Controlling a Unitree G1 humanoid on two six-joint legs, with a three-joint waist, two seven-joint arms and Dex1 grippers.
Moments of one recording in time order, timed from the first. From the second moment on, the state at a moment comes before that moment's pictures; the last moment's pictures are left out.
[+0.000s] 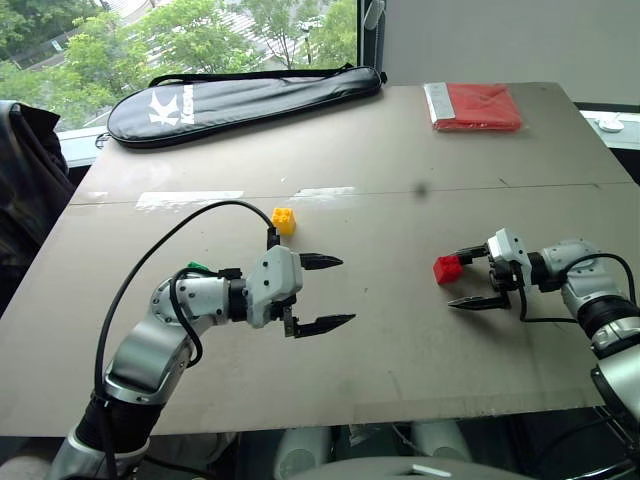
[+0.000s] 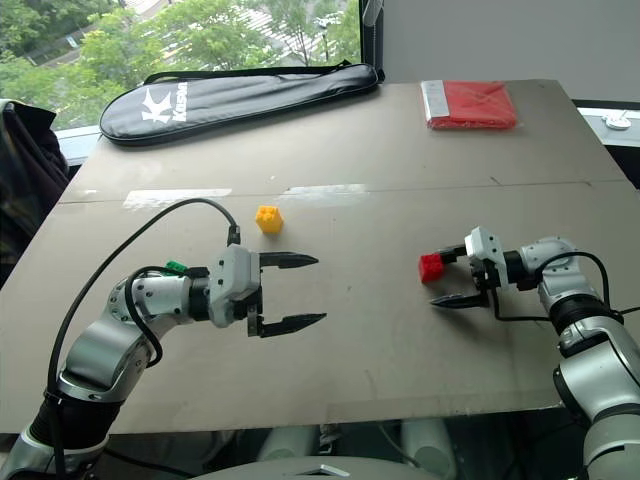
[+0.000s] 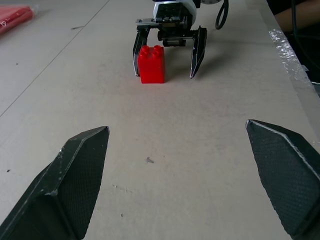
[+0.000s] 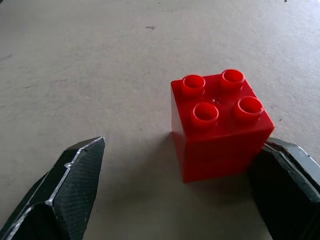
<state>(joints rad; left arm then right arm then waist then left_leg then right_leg) -0.15 0.72 -0.08 -0.42 -0.41 0.29 -1.05 -0.74 -0.69 0.46 1.01 0.53 -0.48 1.56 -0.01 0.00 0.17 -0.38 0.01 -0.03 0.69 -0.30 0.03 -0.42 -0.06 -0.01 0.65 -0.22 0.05</state>
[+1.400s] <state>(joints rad) 0.31 0.36 0.43 -0.27 -0.25 0.01 -0.43 -0.11 -0.87 -0.06 0.11 0.91 -0.07 1.57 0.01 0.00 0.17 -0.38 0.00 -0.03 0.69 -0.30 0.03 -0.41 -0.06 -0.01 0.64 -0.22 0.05</state>
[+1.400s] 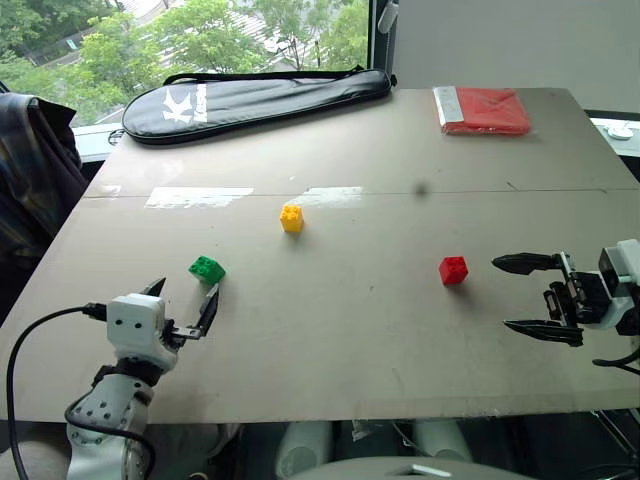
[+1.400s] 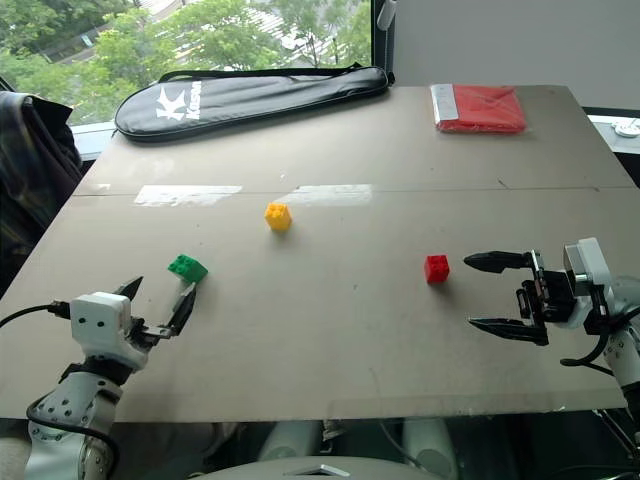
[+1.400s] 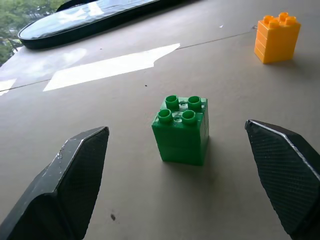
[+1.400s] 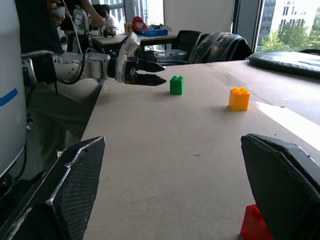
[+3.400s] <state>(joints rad) -0.82 0.20 -0.35 0.78 -0.04 -0.14 -1.23 0.07 -0.71 -0.34 0.01 0.80 0.01 1.53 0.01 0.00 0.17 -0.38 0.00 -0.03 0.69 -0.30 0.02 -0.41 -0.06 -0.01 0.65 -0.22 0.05</state>
